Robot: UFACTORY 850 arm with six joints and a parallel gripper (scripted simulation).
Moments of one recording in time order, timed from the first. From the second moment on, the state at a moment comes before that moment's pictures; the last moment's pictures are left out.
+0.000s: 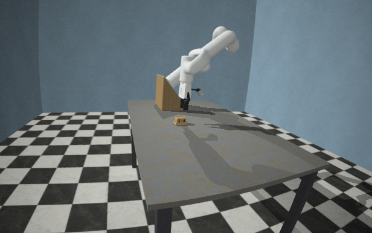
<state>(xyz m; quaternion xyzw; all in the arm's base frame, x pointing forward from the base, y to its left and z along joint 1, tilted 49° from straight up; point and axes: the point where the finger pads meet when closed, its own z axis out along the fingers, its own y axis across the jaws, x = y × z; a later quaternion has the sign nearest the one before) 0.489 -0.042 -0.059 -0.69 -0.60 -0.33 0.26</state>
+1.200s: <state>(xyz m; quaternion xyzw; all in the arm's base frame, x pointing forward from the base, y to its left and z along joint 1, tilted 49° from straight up) 0.493 -0.009 -0.087 -0.68 -0.60 -0.33 0.26</state>
